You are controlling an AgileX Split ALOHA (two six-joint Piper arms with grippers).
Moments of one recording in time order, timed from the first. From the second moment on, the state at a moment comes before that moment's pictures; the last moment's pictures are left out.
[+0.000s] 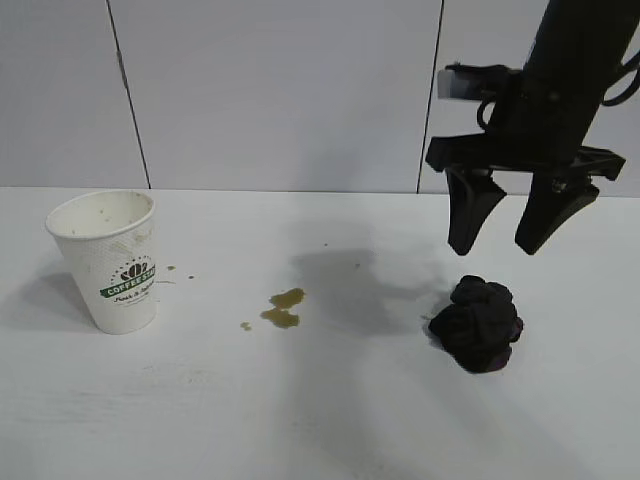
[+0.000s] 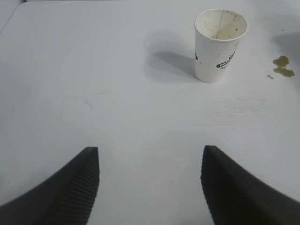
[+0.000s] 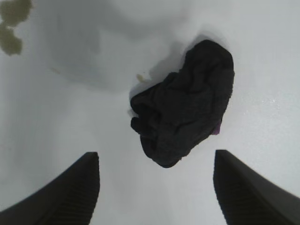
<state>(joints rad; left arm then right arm) 0.00 -0.02 -0.48 -0.04 1.13 0.10 0.23 1.94 -1.40 0.13 1.02 -0.11</state>
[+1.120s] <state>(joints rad) 0.00 -0.02 -0.48 -0.04 1.13 0.10 0.23 2.09 -1.38 0.12 0.88 -0.07</state>
